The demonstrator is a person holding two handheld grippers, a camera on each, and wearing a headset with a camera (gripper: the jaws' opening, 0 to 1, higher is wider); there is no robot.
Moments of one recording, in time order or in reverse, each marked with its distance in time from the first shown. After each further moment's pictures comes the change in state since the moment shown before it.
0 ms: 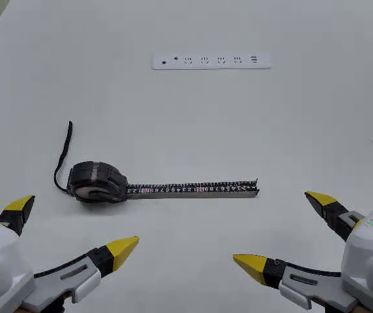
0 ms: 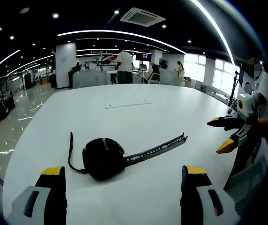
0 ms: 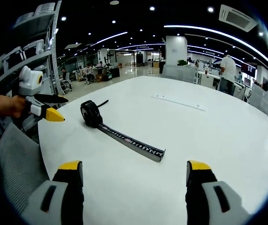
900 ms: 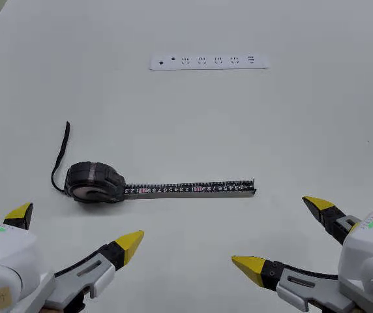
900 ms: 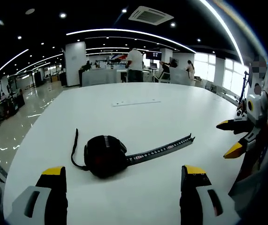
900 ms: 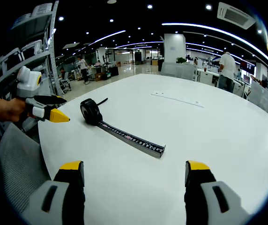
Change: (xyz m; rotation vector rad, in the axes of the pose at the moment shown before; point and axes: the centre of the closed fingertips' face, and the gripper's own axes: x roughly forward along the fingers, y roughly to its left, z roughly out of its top) left arm 0.006 -0.003 -0.006 -0.025 0.011 0.097; right arm -0.001 -0.001 -0.007 0.010 0.020 0.004
